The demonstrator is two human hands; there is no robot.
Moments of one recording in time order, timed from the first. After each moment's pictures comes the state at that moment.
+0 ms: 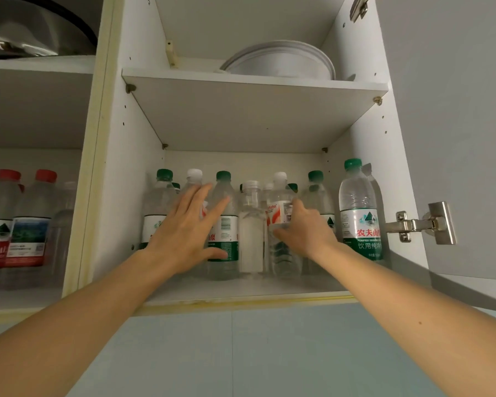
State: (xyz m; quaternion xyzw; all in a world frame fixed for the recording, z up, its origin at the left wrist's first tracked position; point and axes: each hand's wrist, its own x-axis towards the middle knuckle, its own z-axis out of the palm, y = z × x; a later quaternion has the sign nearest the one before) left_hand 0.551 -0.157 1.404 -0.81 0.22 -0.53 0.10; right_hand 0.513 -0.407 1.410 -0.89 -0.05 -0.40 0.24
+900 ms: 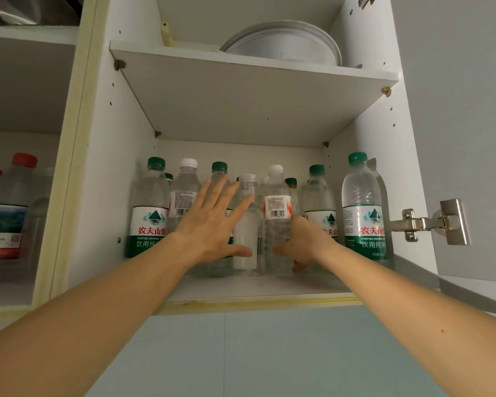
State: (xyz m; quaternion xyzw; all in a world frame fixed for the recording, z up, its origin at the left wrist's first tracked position) left_hand 0.590 -0.203 1.417 -0.81 0.23 -0.50 0.18; right_hand 0.532 -0.416 1.404 -0.93 -0.06 -0.25 0.28
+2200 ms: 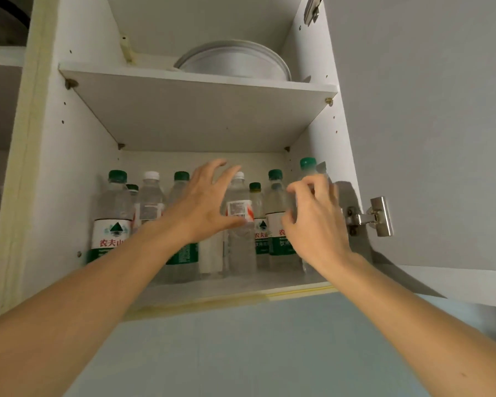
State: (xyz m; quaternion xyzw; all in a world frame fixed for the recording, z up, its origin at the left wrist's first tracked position) left_hand 0.522 -0.254 1.451 -0.79 0.34 -0.51 -0.06; right_hand 0.459 -0.464 1.393 -0.75 -0.04 -0.65 0.09
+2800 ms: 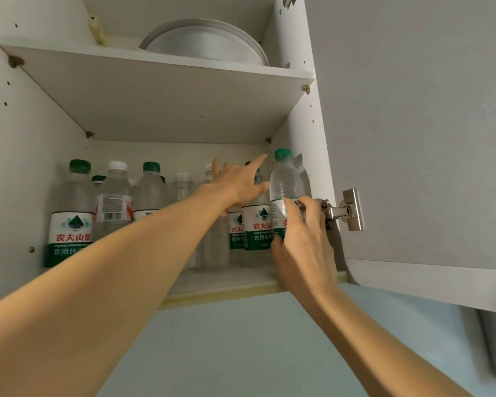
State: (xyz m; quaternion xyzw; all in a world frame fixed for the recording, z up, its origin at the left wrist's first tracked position) left_hand 0.554 -0.381 1.492 -0.87 0.27 -0.41 -0.03; right_hand 0.464 -0.488 1.346 -0.77 0.00 -0.61 0.17
